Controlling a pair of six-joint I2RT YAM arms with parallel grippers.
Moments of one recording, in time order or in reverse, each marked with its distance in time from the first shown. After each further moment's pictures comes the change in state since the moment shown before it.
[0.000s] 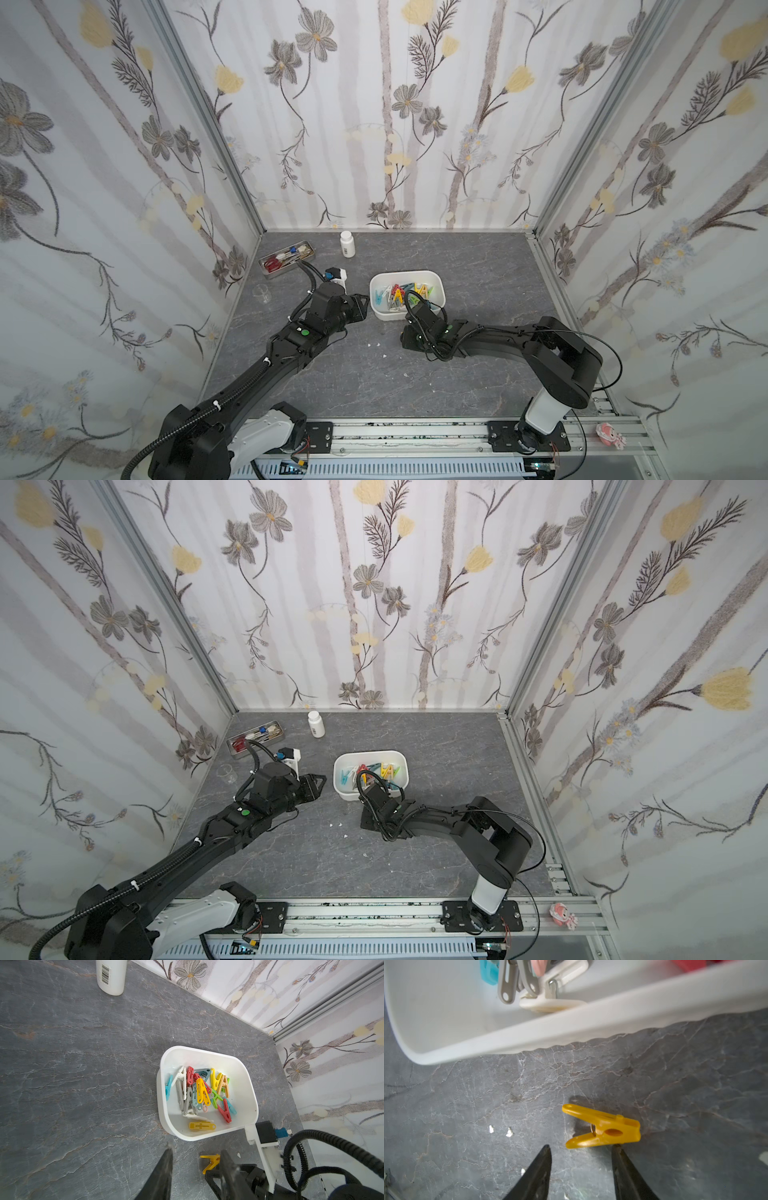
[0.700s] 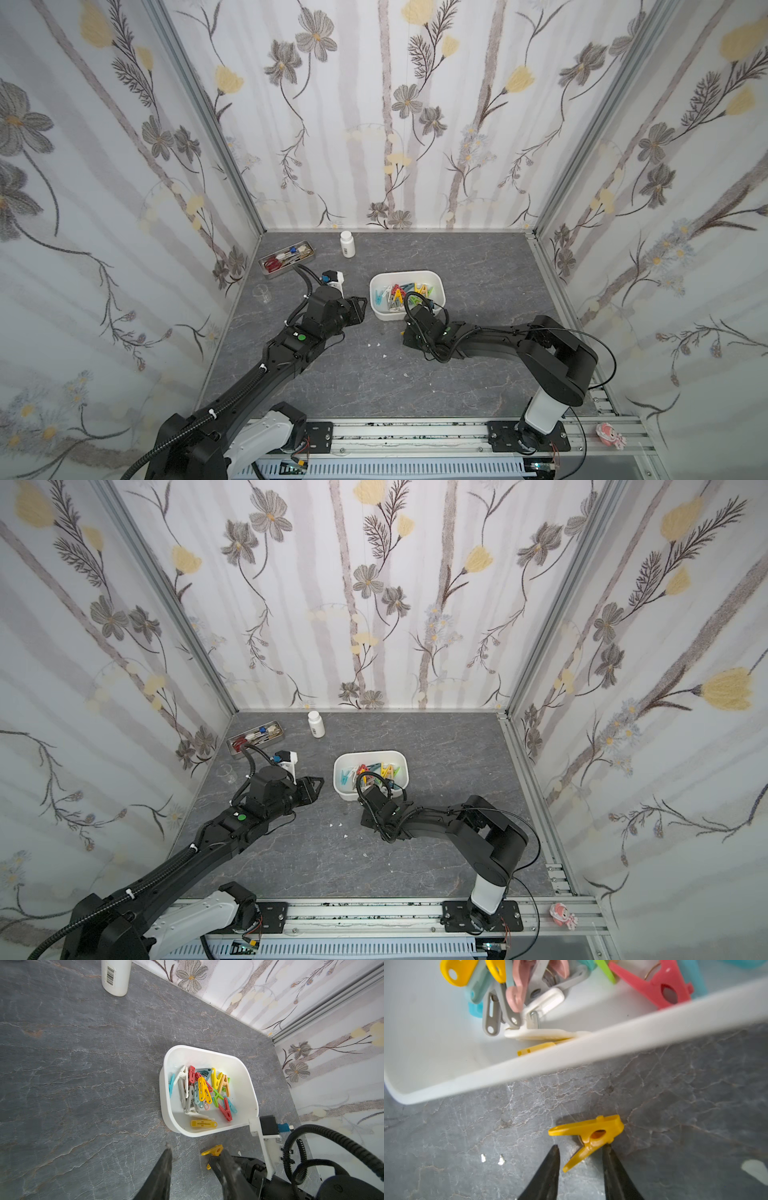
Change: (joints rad) left arm 0.009 -0.051 -0.037 0.002 0.004 0.001; right arm 0.008 0.021 -0.006 0.024 0.111 0.062
